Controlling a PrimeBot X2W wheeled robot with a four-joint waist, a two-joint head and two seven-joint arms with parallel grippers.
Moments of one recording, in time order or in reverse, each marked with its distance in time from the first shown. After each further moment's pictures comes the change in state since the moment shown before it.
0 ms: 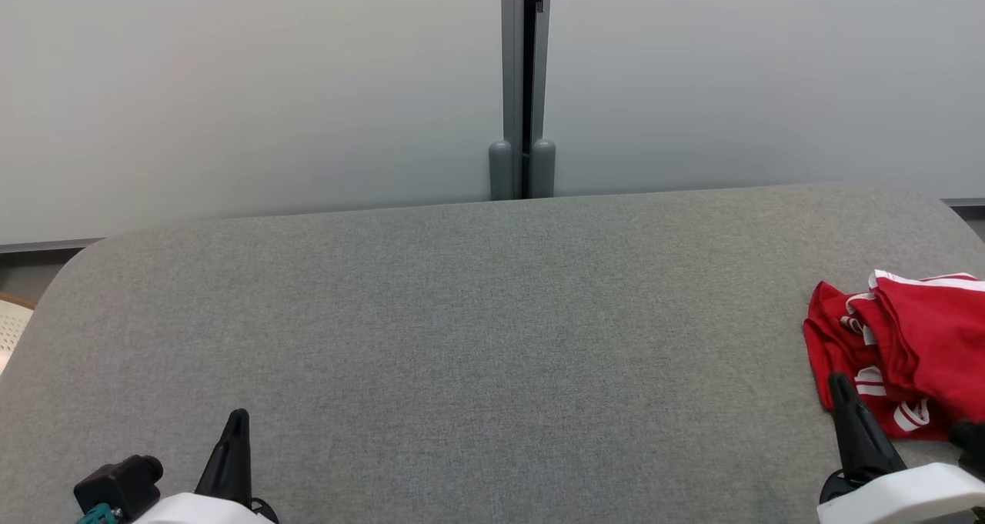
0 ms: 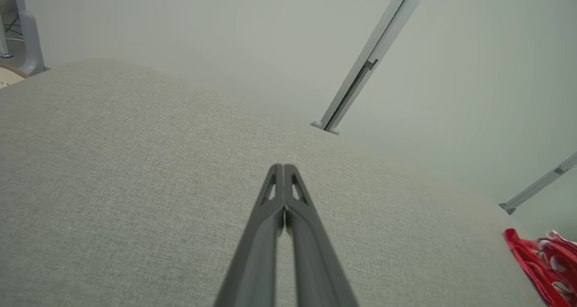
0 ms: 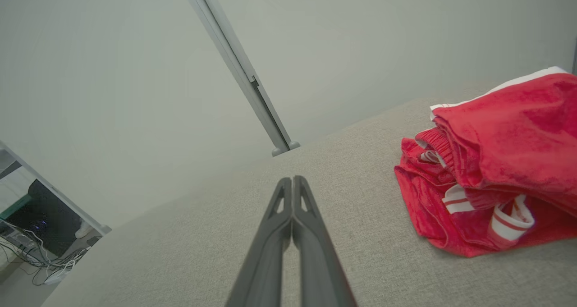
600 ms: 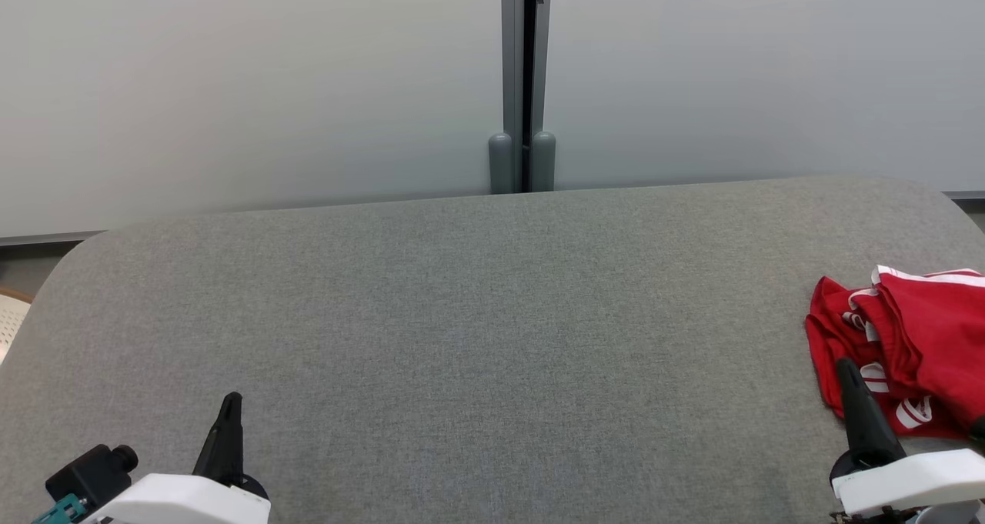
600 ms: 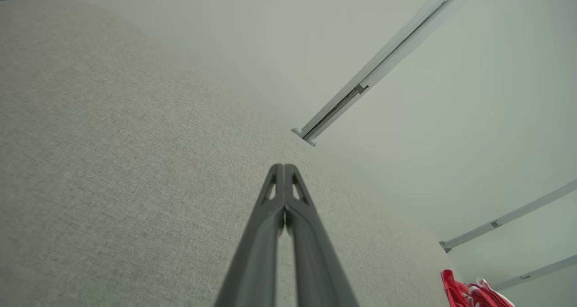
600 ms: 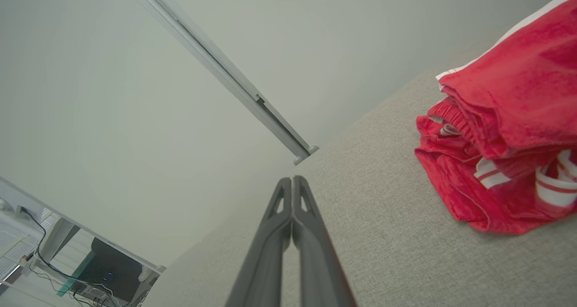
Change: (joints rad) left arm -0.041 -0.036 0.065 0.014 -0.213 -0.050 0.053; right arm -0.045 0.015 -0.021 0.037 0.247 0.000 0.015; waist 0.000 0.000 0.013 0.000
